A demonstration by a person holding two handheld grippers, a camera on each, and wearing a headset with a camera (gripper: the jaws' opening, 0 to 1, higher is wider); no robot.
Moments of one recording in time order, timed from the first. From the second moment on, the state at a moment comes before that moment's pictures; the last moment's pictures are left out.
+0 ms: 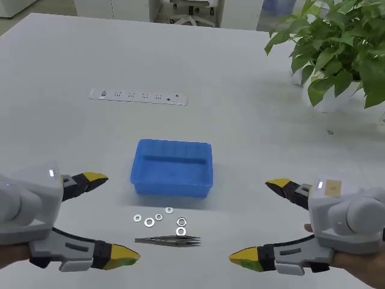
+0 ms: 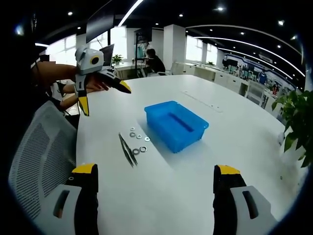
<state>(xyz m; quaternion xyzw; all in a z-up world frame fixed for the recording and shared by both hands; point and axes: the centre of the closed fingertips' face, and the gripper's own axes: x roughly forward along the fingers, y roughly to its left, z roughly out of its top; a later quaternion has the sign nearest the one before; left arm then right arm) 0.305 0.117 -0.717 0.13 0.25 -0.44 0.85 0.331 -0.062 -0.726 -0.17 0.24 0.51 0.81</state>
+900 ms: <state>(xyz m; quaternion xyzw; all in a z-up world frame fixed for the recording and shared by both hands) 0.305 0.119 -0.714 0.13 0.25 -0.44 0.85 0.331 -0.063 -0.723 -0.17 0.24 0.51 0.81</state>
